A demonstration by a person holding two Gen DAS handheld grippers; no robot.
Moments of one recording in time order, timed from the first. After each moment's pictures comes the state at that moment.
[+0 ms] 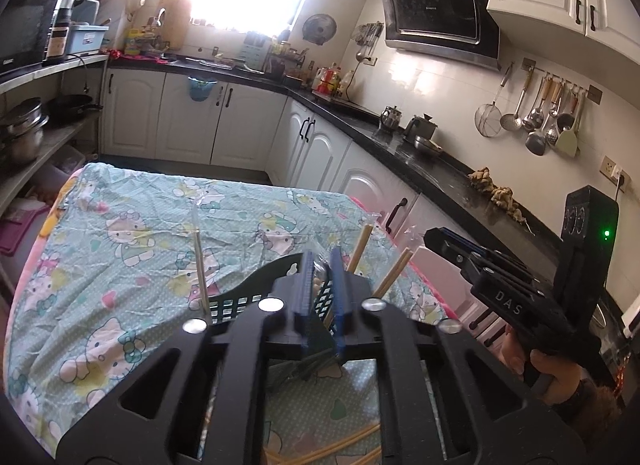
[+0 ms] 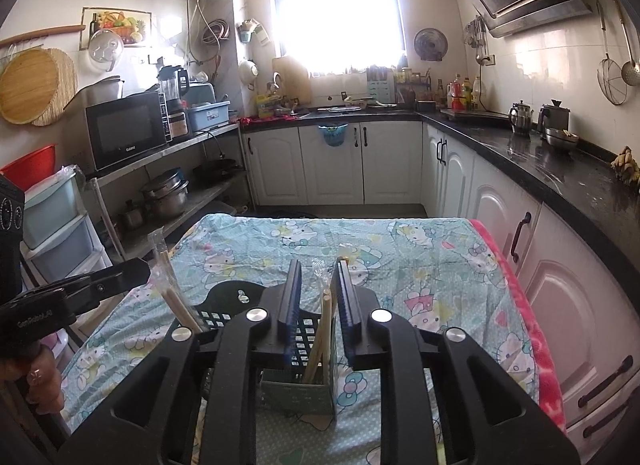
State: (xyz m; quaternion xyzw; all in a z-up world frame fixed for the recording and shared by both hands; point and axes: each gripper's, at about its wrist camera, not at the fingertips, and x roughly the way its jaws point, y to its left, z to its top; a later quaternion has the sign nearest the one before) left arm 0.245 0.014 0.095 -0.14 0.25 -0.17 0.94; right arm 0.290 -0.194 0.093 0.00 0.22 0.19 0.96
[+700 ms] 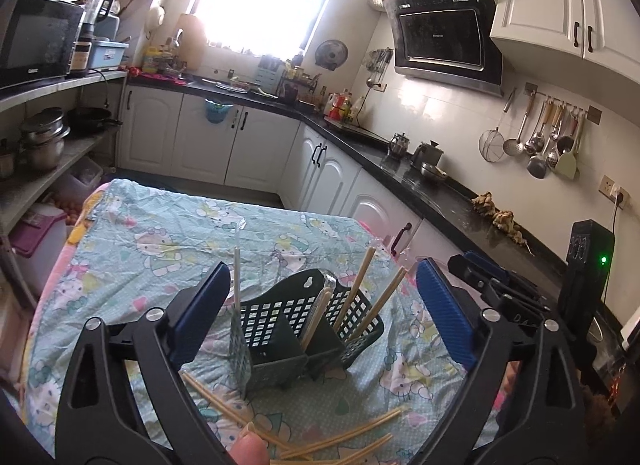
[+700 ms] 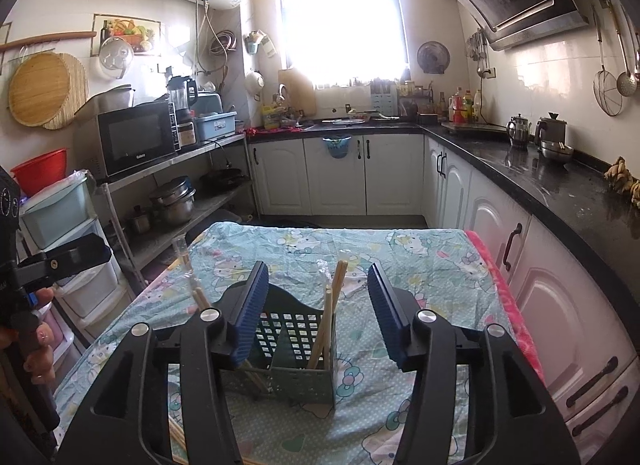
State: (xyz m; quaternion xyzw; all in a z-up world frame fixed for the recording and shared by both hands) left arm 0.203 0.038 0.122 -0.15 0.21 -0.14 0.96; right arm 0.250 -0.208 0.115 0.00 0.20 0.20 0.96
